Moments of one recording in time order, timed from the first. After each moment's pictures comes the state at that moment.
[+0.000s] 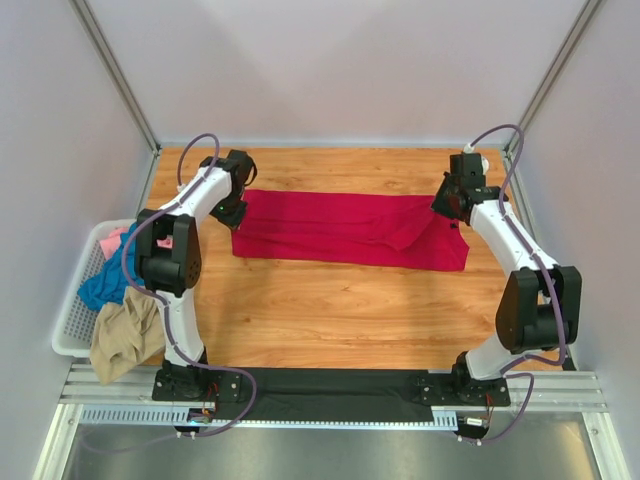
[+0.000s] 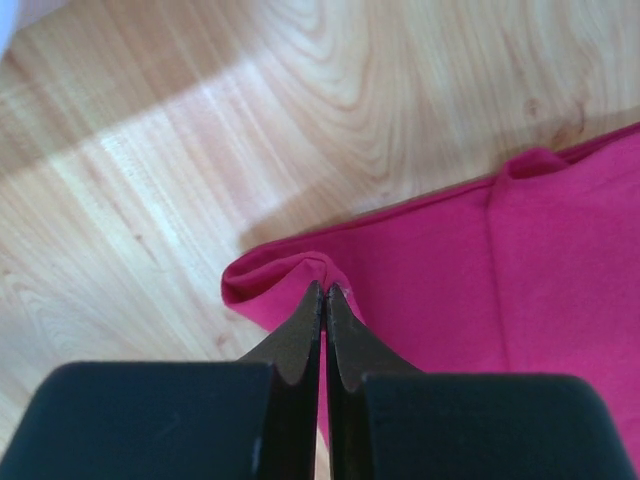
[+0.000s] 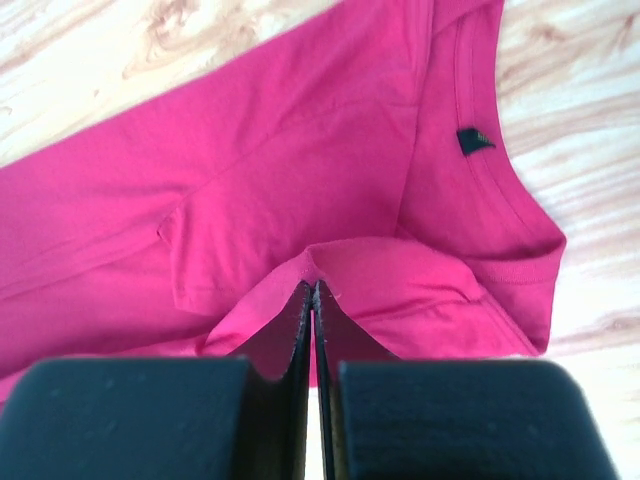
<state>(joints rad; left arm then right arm) -0.21 1.98 1.61 -1.10 -0.40 -1.37 0.09 1.55 1.23 -0.50 0.11 0.50</state>
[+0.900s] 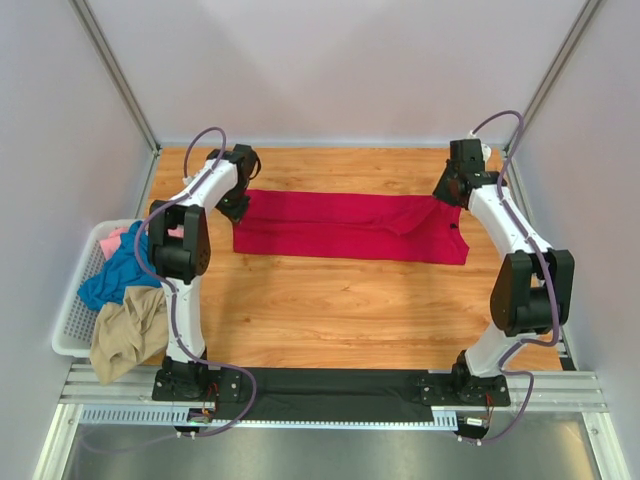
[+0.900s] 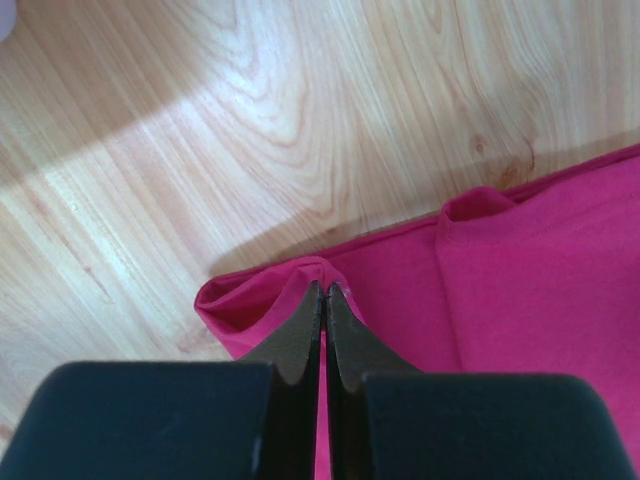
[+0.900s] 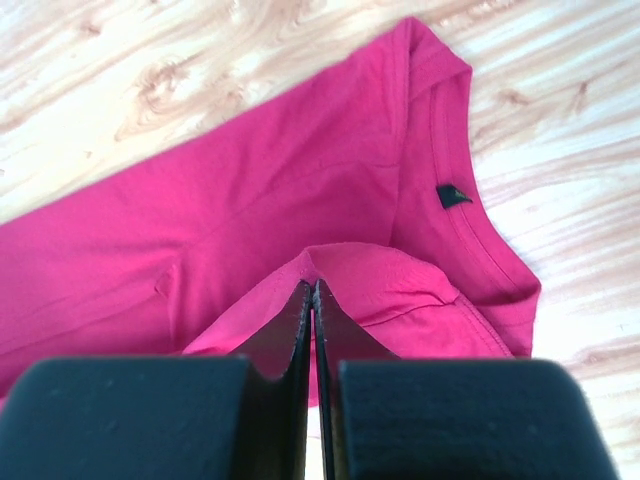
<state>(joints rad) -0.20 2.14 1.80 -1.14 -0.43 -1.36 0.07 1.67 1.38 -0.54 0.16 0.49</state>
